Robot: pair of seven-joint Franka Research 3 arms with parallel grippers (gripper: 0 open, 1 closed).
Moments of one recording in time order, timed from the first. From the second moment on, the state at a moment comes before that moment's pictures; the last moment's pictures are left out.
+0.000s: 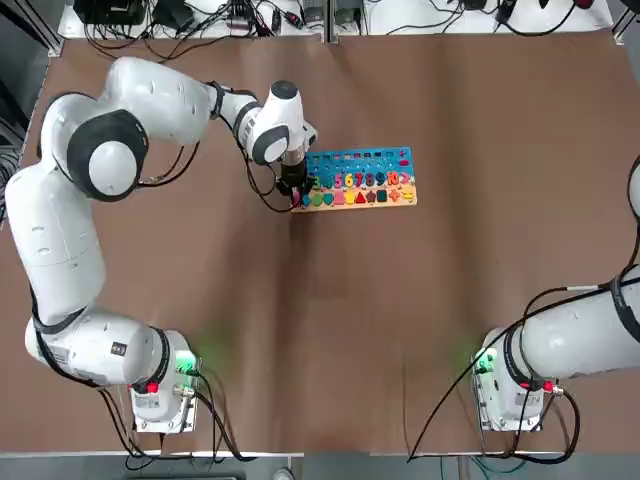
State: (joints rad) left arm -0.20 0.62 -0.56 -1.97 0.26 2.36 -0.92; right arm 0.12 0.09 -0.05 -1.56 -0.02 1.71 -0.09
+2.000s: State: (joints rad) left arm -0.19 0.63 -0.56 -1.95 0.26 2.36 -0.92; right arm 0.12 0.09 -0.05 -1.56 -0.02 1.71 -0.09
